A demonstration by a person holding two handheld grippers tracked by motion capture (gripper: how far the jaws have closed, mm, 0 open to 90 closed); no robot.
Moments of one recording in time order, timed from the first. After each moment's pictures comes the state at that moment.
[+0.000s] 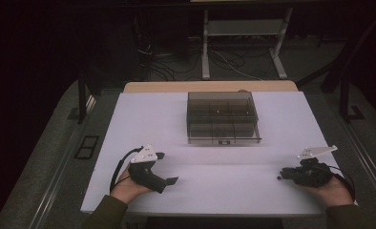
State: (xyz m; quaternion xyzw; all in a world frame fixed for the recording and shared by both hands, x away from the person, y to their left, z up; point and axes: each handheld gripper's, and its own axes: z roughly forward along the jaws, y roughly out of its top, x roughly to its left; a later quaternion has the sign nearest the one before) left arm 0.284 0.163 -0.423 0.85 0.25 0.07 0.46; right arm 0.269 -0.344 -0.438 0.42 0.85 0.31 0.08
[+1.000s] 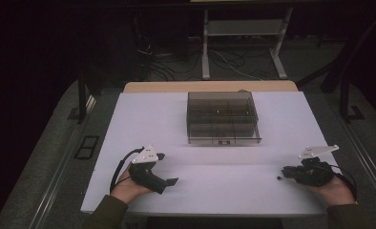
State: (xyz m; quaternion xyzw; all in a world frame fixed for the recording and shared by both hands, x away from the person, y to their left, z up) left arm 0.284 0.163 -0.426 0.86 0.24 0.07 0.45; right arm 0.269 -0.346 -0.433 0.41 0.85 0.31 0.09
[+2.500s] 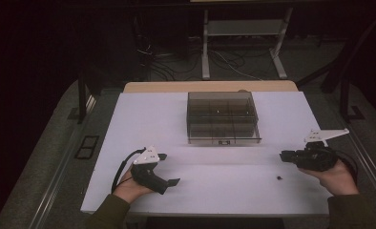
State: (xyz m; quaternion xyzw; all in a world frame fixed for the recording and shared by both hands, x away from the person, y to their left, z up) left arm 0.285 0.159 -0.432 0.85 0.24 0.07 0.46; right arm 0.290 -0.345 -0.390 0.39 0.83 0.39 0.09
